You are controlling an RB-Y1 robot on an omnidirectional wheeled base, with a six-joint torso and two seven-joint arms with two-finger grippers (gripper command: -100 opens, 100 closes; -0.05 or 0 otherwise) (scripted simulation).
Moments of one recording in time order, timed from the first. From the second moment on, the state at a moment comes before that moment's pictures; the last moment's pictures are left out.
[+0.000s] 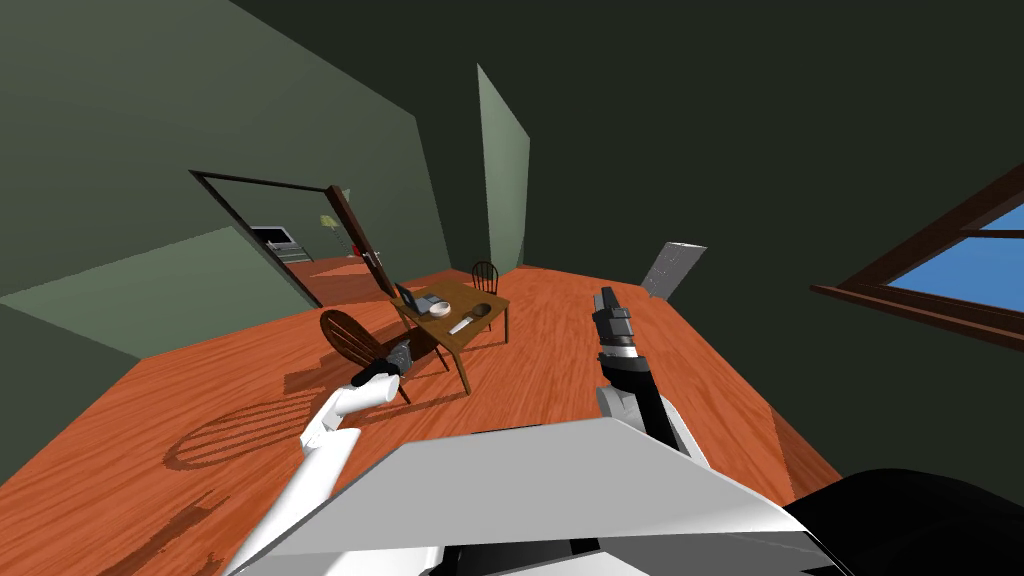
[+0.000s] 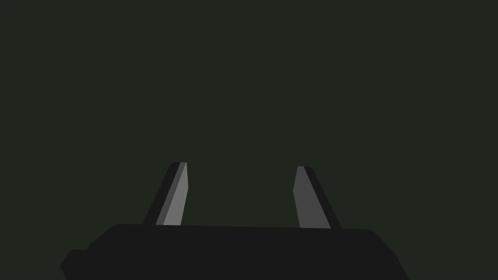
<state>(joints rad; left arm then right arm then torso) 0.05 0.37 0.23 -1.54 0.21 0.54 0.15 0.48 -0.03 -0.07 -2.34 0.09 -0.39 0.10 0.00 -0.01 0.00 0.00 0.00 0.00</state>
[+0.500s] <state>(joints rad) 0.00 0.40 0.28 -1.40 0.25 0.68 0.20 0.48 -0.03 -0.07 -2.34 0.09 -0.39 0.10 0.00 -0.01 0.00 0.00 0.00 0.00</state>
